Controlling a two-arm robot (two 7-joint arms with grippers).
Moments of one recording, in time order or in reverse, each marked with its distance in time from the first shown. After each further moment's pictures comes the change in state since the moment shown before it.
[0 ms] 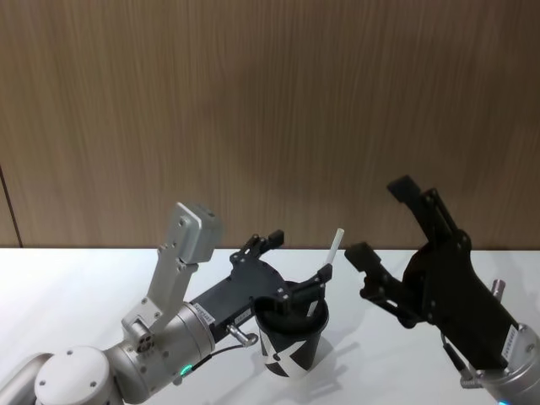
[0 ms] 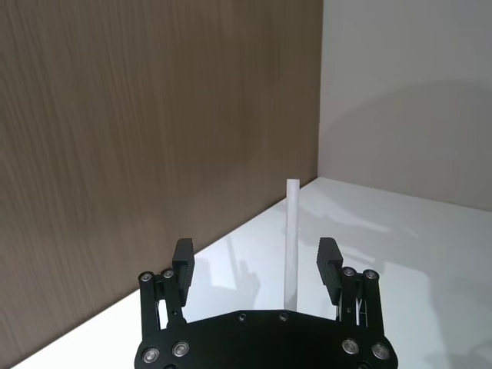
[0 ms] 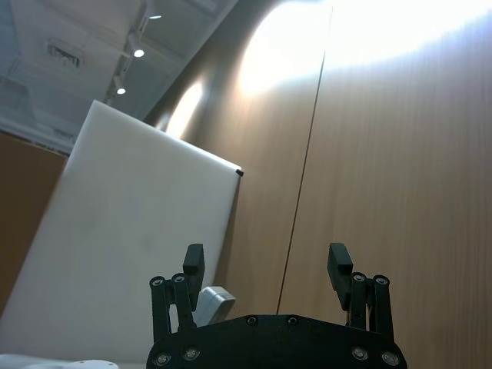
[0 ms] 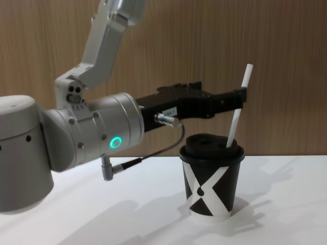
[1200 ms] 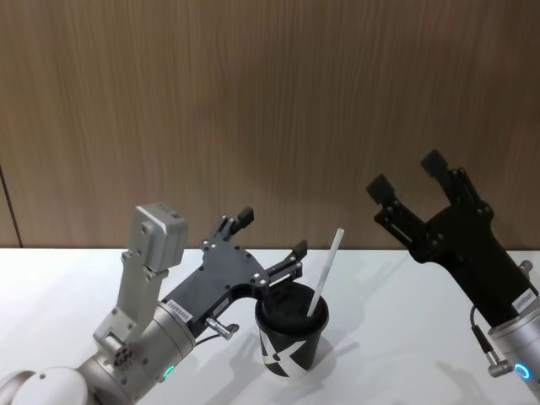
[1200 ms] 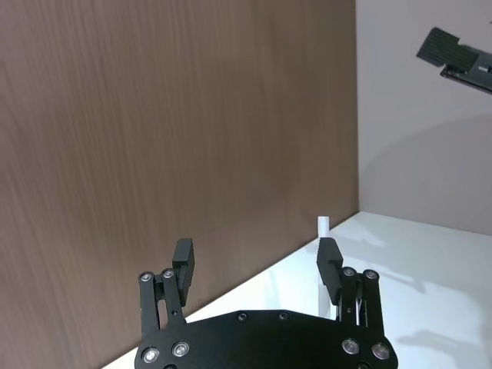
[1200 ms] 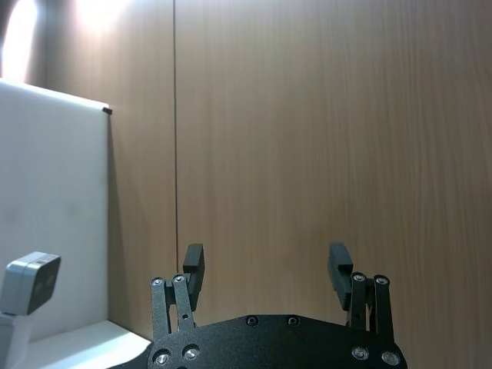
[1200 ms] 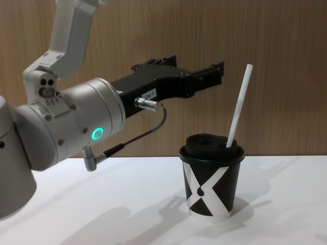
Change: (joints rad) left arm 0.089 -0.006 -0.070 -0.095 0.072 -0.098 0.085; right arm -0.067 0.012 0.064 -0.186 -0.166 0.331 -0.492
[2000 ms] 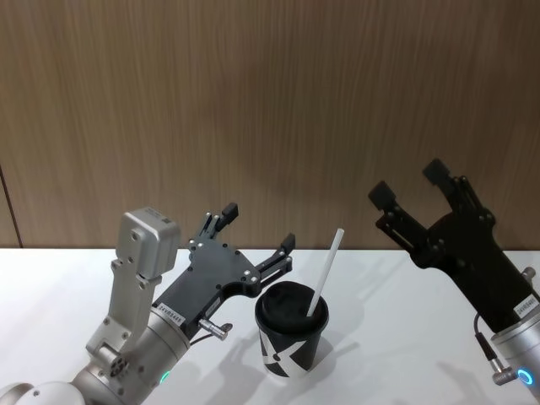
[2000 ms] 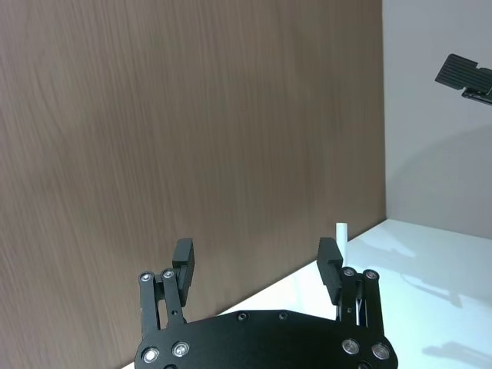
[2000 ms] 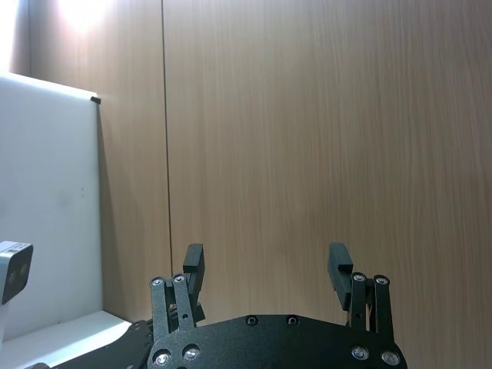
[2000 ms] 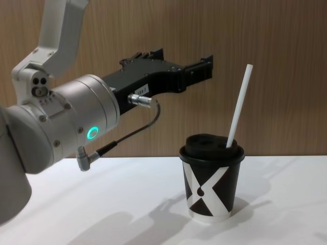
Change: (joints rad) left arm 0.055 -0.015 -0.025 -0.060 0.063 -0.010 0.081; right arm -0.024 0.007 0.007 -0.027 -0.012 0.039 -0.037
